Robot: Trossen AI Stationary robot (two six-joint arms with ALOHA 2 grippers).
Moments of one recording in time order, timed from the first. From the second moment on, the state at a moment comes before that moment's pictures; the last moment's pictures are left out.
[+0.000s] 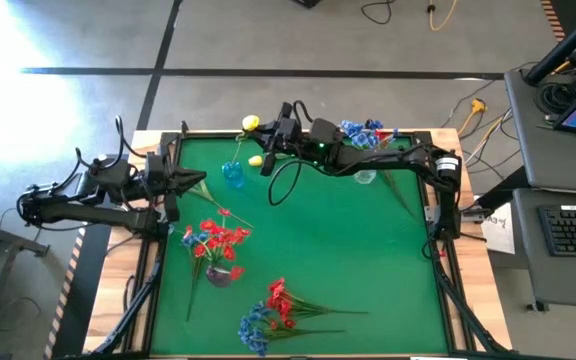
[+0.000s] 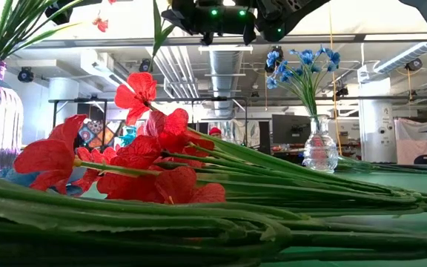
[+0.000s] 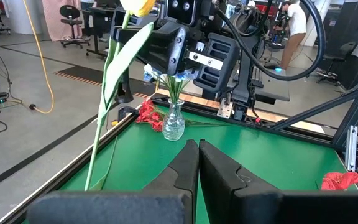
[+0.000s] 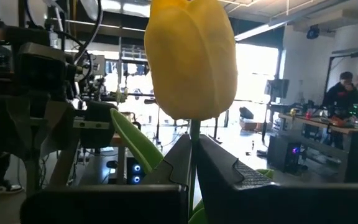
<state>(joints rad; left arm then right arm) -0.02 0.45 0.76 -0.44 -0.31 -0.17 -0.27 1.95 1.51 0.73 -0.04 -0.09</state>
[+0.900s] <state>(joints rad) -0.02 0.45 0.76 -0.44 -0.31 -0.17 -0.27 1.95 1.51 0.71 0.00 -0.07</state>
